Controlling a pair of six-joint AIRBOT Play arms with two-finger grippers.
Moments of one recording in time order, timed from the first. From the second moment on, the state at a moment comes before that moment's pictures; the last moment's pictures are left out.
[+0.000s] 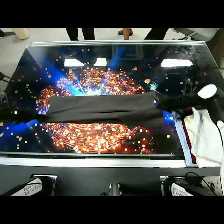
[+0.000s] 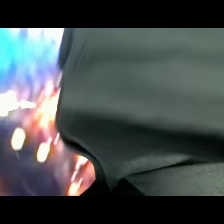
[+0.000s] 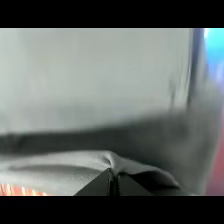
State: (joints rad) left arm 0.42 -1.20 0.99 1.08 -1.19 -1.31; right arm -0.13 -1.29 1.13 -1.00 1.13 1.50
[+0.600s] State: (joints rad) left arm 0.30 -1.74 1.47 1.06 -1.15 -1.46; right arm -0.09 -1.69 1.35 -0.84 0.88 1.48
